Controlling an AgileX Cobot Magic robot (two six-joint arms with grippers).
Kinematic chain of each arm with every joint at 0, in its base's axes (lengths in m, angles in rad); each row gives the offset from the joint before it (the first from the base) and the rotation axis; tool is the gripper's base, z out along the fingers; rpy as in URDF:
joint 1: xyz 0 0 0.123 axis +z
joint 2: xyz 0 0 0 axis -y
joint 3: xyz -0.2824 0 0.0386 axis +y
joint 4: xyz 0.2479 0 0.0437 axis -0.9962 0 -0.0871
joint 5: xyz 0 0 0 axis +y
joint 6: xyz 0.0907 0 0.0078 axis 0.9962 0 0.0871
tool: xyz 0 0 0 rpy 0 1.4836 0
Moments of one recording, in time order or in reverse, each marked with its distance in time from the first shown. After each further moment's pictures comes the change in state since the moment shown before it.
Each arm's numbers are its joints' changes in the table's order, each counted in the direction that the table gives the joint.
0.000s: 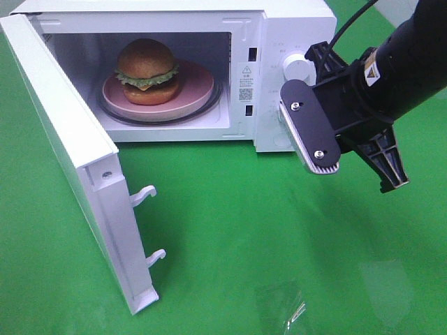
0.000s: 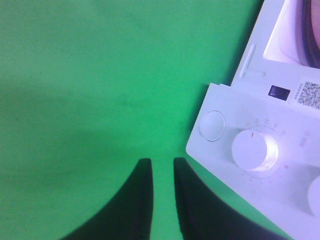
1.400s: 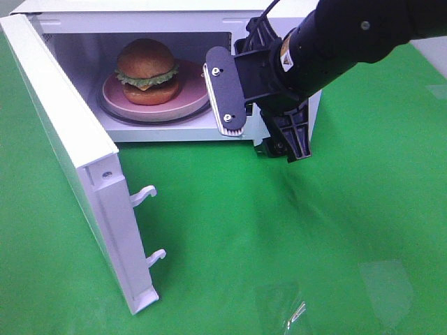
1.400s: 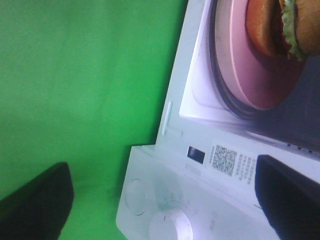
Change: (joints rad) left arm 0.000 0.000 0.000 0.000 0.000 0.000; right arm 0.104 -0.220 -0.211 0.124 -0.147 0.289
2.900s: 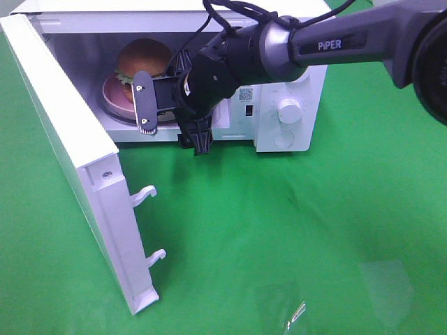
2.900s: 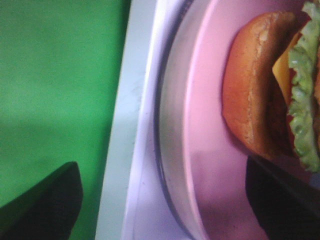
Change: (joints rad) left arm 0.000 0.000 0.000 -0.018 0.000 0.000; right arm 0.016 -0.603 -0.586 0.005 -0.100 0.086
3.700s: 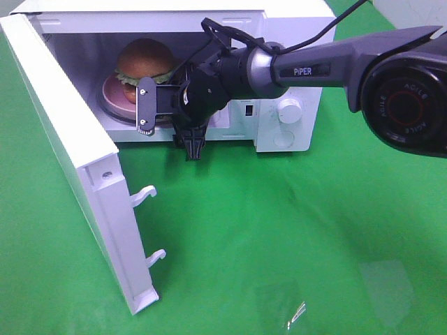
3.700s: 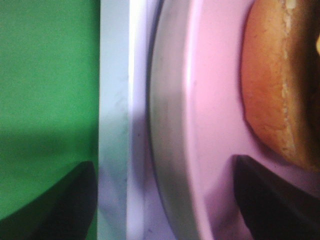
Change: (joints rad) left arm 0.000 0.000 0.000 -0.008 0.000 0.000; right arm -0.027 -0.145 -0.144 -0.086 -0.009 0.042
